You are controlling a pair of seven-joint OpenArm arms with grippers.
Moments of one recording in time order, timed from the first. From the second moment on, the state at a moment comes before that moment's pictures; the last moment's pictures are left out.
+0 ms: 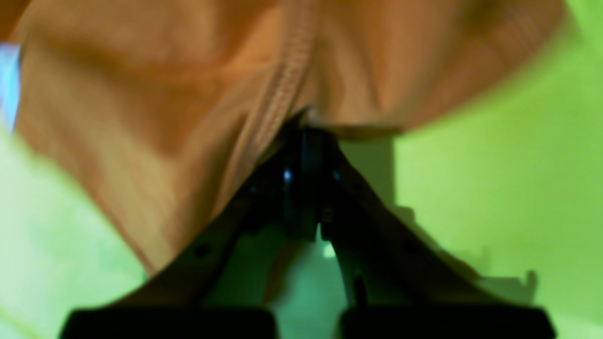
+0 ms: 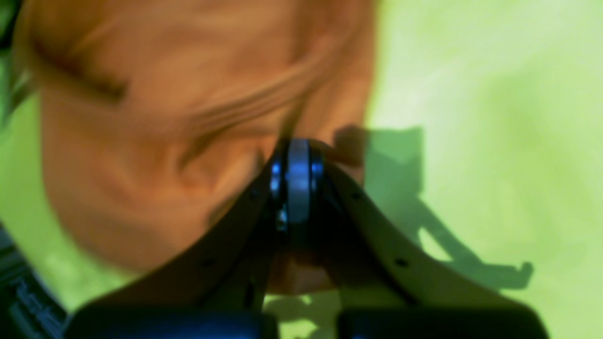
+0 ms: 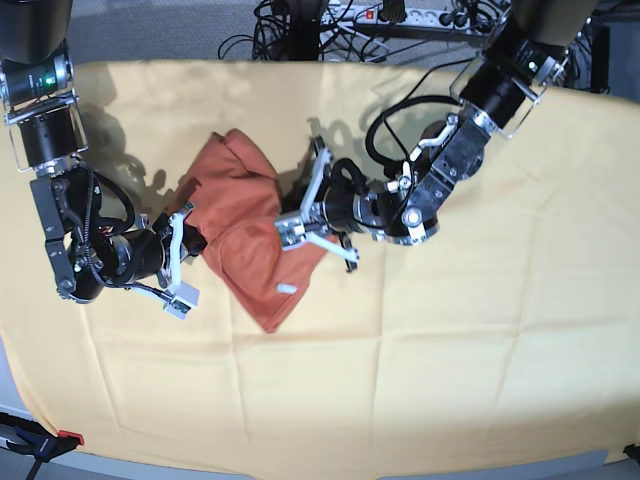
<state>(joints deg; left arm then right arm) -20.5 -16.4 40.3 85.3 -18.8 -36.2 46.1 24.7 29.7 -22.3 77.1 50.8 41.4 -71.4</state>
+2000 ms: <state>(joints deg) -22.7 -21.4 10.6 83.0 -55.4 -43.7 62.0 9.8 33.3 -8.5 88.7 54.3 38.9 -75.4</state>
